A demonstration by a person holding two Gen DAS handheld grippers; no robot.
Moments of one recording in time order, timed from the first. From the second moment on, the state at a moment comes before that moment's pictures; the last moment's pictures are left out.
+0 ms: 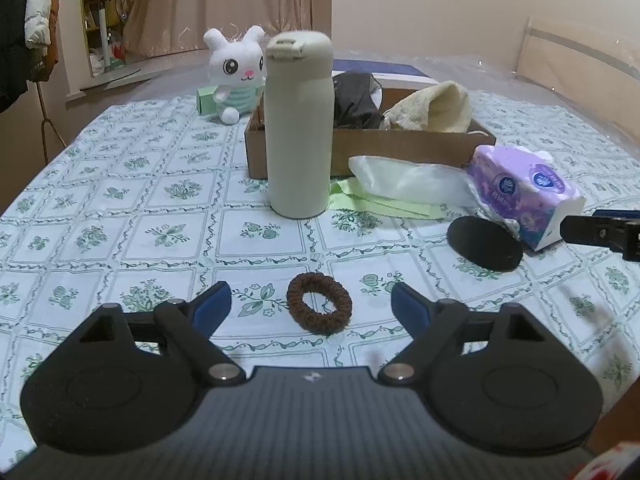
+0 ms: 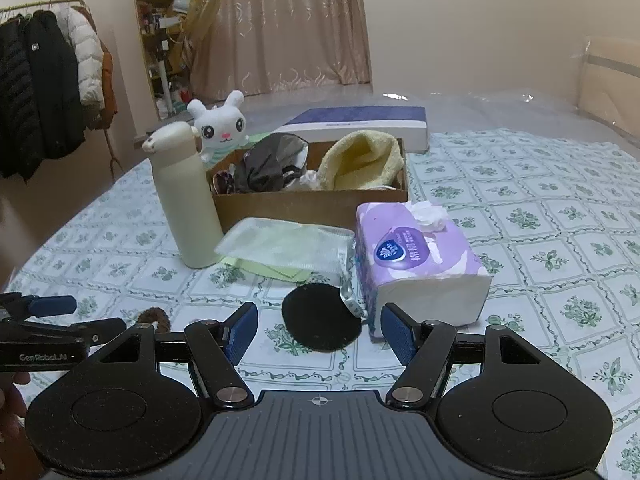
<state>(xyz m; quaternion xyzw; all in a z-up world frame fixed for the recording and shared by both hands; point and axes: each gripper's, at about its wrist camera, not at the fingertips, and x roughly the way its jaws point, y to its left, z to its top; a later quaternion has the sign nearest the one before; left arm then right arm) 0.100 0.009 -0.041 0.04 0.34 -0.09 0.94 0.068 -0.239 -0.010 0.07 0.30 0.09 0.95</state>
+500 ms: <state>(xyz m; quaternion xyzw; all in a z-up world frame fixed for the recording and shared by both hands) 0.130 -0.005 -0.082 0.03 0.37 -0.08 0.93 0.093 -0.226 -0.036 0.06 0.32 0.09 0.94</state>
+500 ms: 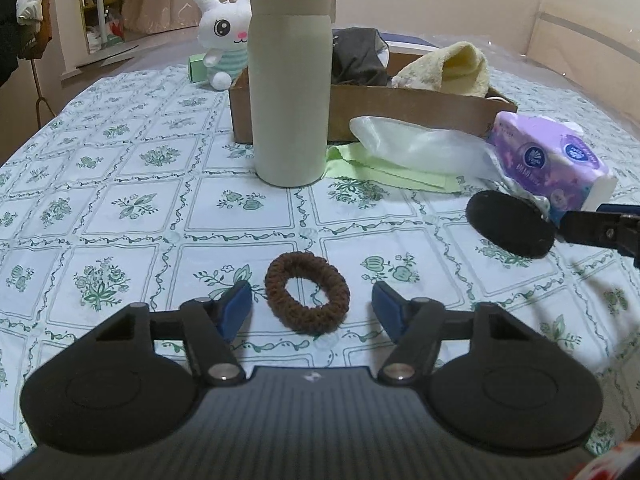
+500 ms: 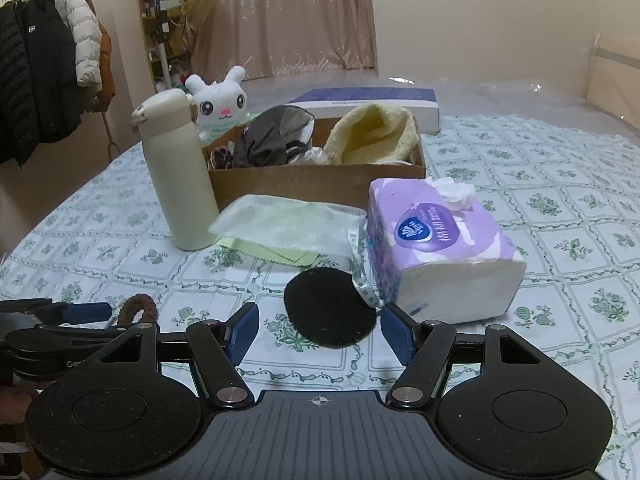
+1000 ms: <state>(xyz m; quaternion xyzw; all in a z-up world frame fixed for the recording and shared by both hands) 0.137 -0.013 -0.090 0.04 0.36 -0.08 0.93 0.108 -0.217 -0.057 0.05 0.34 0.09 0.94</state>
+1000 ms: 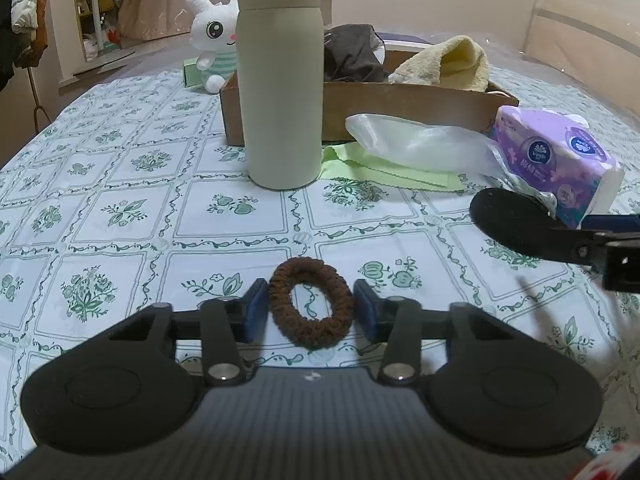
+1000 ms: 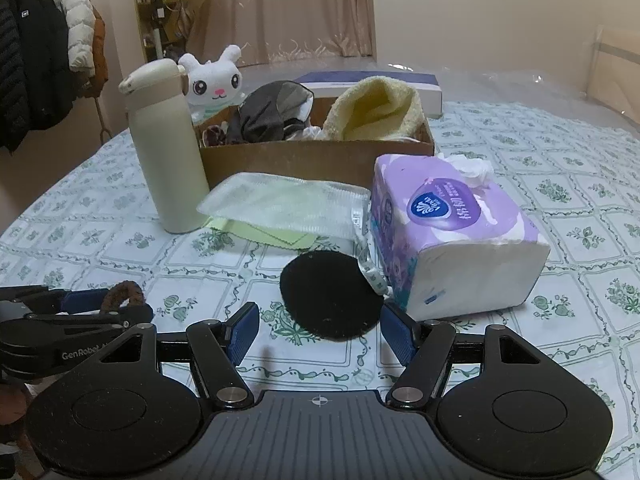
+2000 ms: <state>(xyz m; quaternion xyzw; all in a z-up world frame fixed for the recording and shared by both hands) 0.139 0.003 -0.078 0.02 0.35 -0.09 0.93 0.162 -0.184 -0.088 -0.02 0.34 0.03 0.94</state>
